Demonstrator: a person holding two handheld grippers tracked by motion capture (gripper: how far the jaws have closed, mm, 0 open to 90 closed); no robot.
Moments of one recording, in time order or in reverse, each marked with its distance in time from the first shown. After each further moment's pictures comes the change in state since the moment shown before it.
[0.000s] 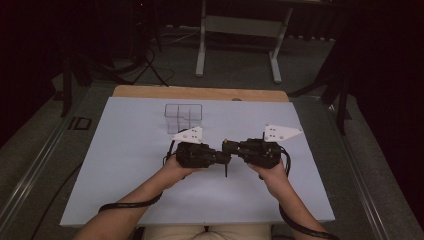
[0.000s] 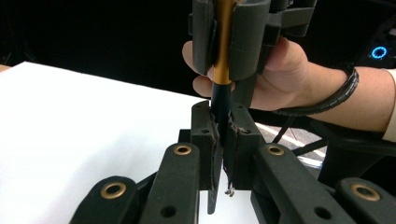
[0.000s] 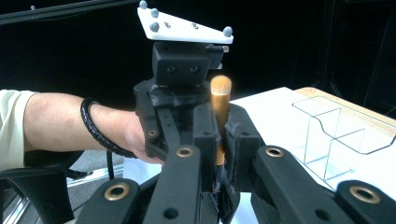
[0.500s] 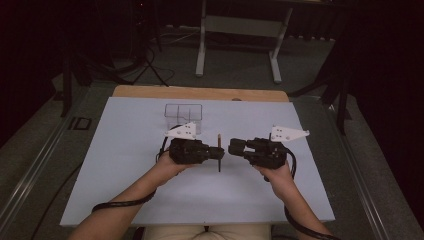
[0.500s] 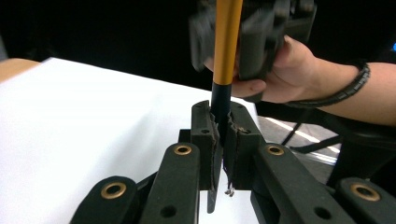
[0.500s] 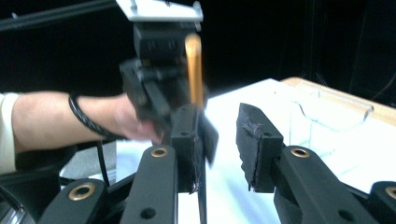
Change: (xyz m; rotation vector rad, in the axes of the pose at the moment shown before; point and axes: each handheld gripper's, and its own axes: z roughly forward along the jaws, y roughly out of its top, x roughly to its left) left arm 0.004 0.007 -0.021 0.016 0.065 0.000; right arm -0.007 -0.011 -0.016 0.004 -0.056 0.054
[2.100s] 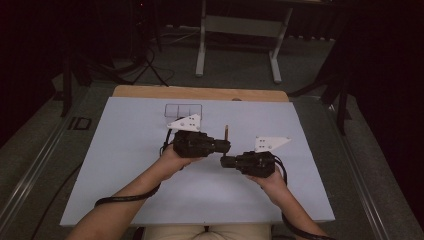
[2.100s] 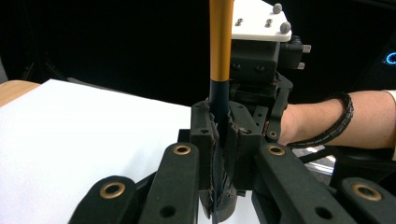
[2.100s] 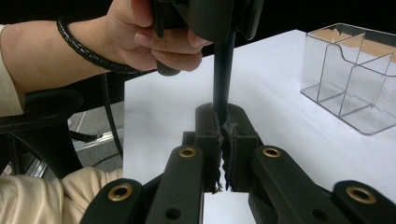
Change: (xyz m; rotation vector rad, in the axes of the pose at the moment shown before) left arm -0.003 0.027 0.006 -0.029 -0.020 0.012; right arm 0.001 -0.029 0.022 0.169 0.059 -0.015
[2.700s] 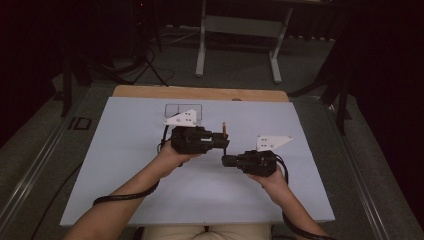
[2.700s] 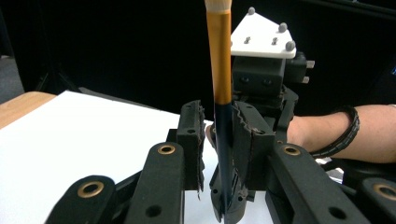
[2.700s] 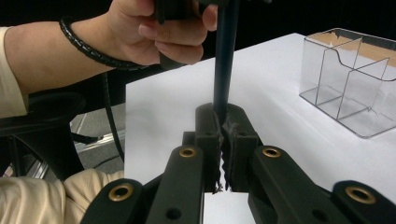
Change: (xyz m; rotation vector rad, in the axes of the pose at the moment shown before) left arm 0.001 0.009 -0.009 -0.050 0.042 0.002; right arm 0.000 0.003 -0.004 -0.008 0.005 0.001
